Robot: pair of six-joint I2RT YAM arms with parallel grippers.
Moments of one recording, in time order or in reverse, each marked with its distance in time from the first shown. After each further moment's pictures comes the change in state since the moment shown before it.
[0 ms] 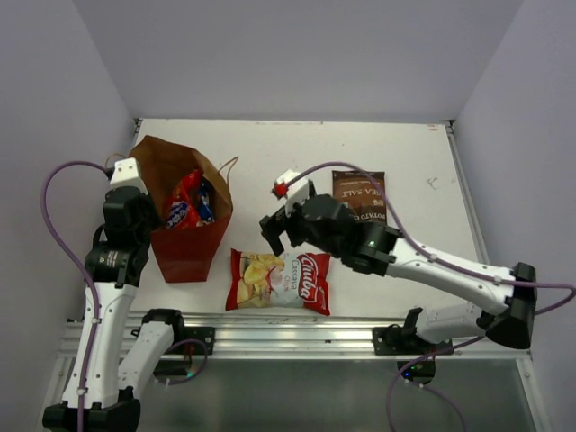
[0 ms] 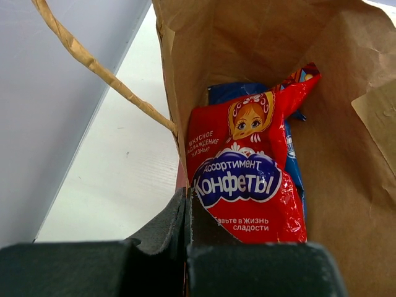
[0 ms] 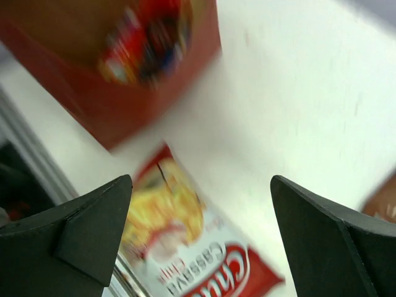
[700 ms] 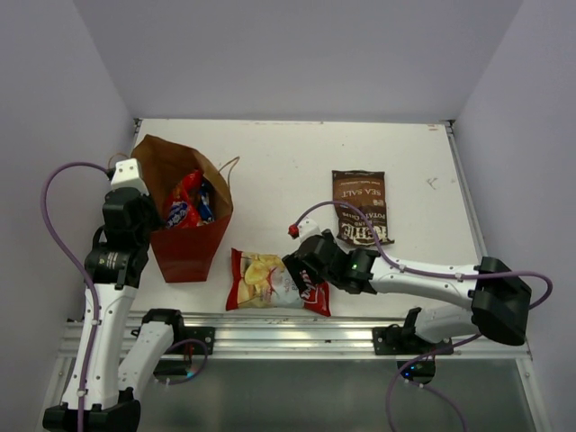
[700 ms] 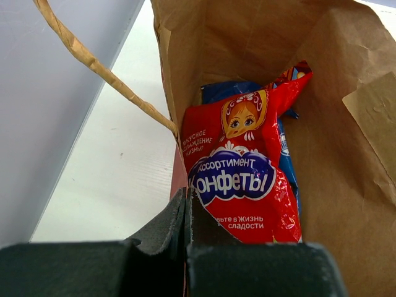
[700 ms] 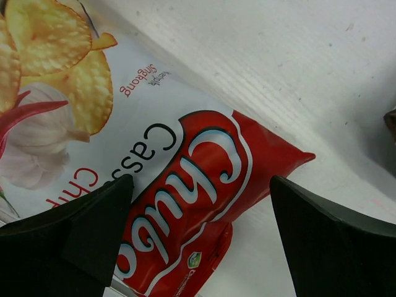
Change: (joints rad) left arm 0.000 -0.010 -0.006 0.002 0.031 0.000; right arm 0.000 0.055 -0.484 -0.048 0.095 0.251
